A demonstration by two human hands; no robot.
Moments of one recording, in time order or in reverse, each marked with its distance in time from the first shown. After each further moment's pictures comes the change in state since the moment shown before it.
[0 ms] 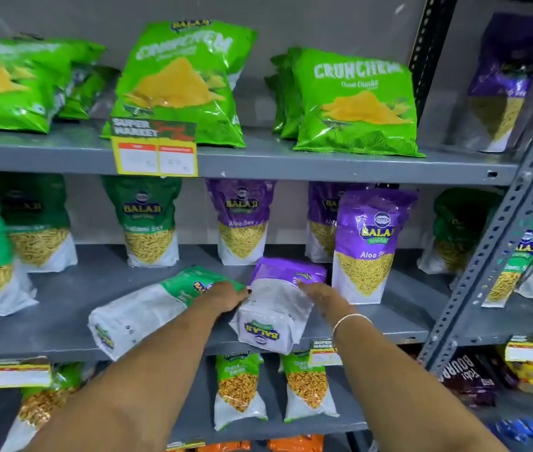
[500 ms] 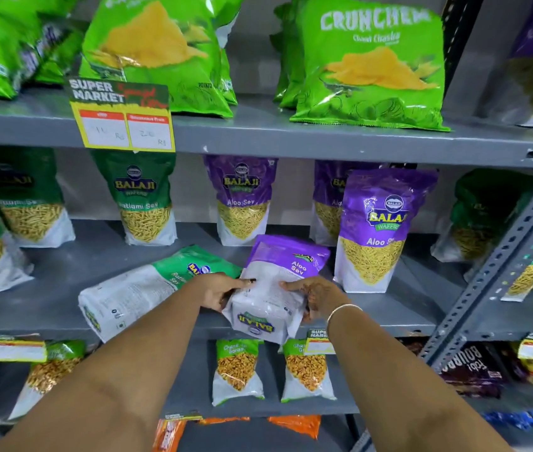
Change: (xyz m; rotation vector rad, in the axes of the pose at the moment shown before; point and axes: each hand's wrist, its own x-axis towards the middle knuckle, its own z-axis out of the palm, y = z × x) left_hand 0.028 -0.006 0.014 -0.752 -0.494 -0.177; right_hand 0.057 0.023 -0.003 0.124 -0.226 0.194
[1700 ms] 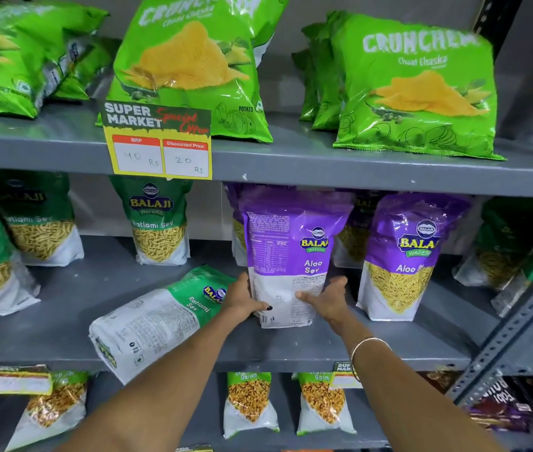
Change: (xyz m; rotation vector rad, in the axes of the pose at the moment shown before) left_hand 0.046 -0.001 -0.018 0.277 0.466 0.526; right_hand 0.039 -0.021 0.024 -0.264 0.527 -0.535
